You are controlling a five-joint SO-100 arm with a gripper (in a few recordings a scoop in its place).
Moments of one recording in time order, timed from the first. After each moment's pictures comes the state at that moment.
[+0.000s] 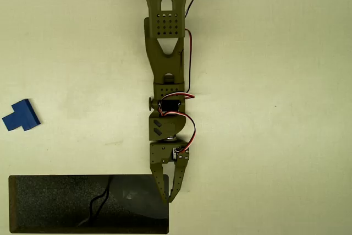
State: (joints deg) arm -3.5 -8.2 18.5 -37.0 -91.8
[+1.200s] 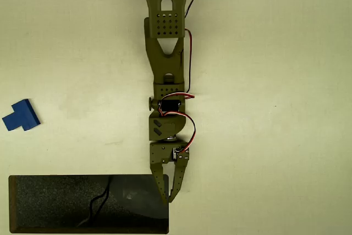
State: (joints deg) arm -3.5 -8.2 18.5 -37.0 -91.8
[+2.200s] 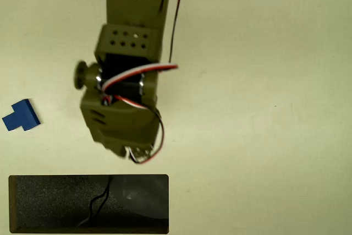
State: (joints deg) arm 9.4 73.6 46.8 86.0 -85.3
